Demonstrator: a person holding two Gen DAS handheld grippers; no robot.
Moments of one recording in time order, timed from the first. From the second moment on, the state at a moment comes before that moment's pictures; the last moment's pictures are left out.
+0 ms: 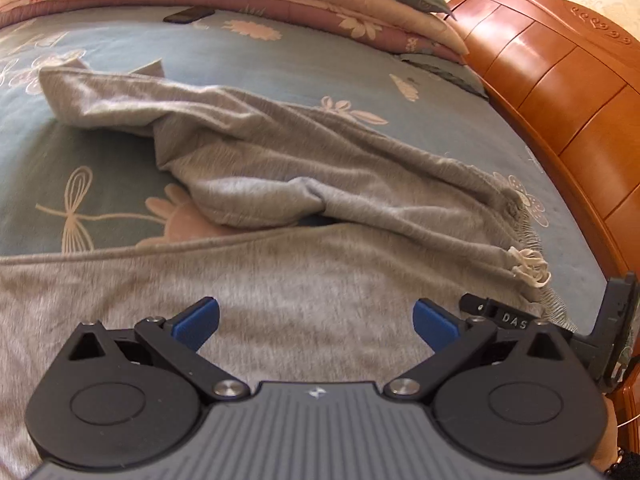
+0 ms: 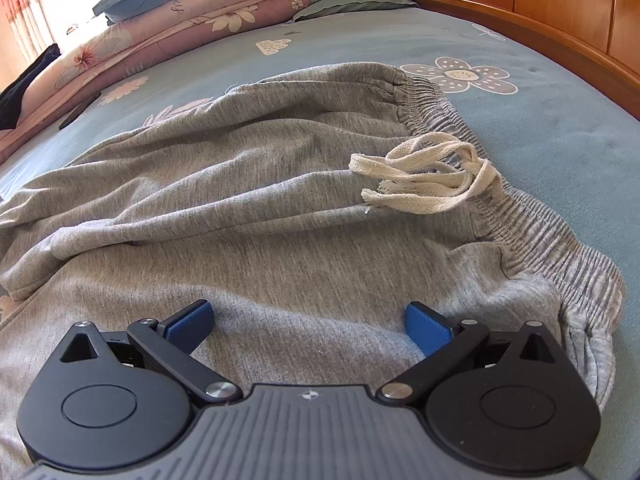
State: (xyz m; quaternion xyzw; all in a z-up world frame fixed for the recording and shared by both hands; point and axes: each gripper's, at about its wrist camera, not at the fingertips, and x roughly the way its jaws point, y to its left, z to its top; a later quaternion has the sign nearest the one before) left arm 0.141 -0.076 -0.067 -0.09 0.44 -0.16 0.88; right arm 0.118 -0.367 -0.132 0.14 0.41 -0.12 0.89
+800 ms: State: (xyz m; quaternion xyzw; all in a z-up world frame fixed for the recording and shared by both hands) left arm 0.159 -0.030 -0.111 -0.01 0.39 -0.23 0.89; right arm 0.110 -0.343 -0.130 0.07 0.40 -0.15 0.90
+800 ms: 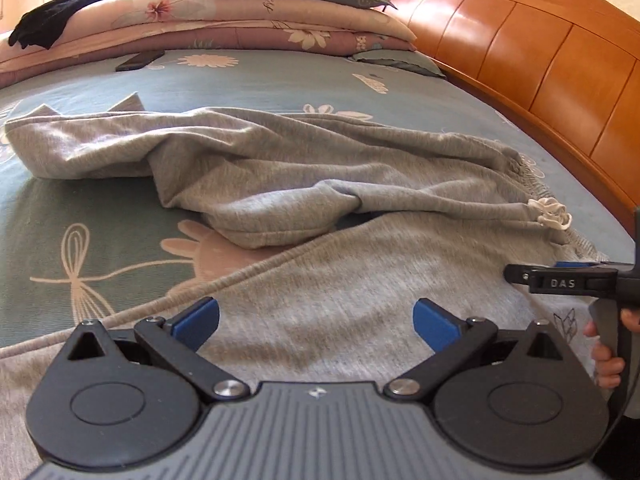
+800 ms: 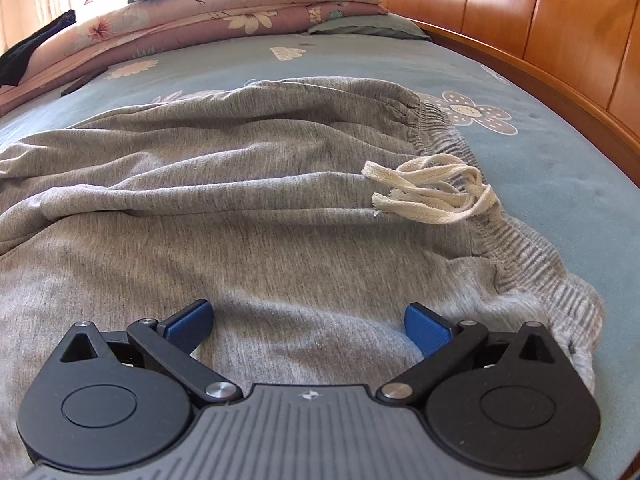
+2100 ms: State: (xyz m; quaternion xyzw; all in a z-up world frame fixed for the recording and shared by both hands) left arm 0.191 0.094 -0.113 -0.11 0.33 -0.02 0.94; right arm 0.186 -0.212 -0.049 -0.03 0.33 0.02 0.94
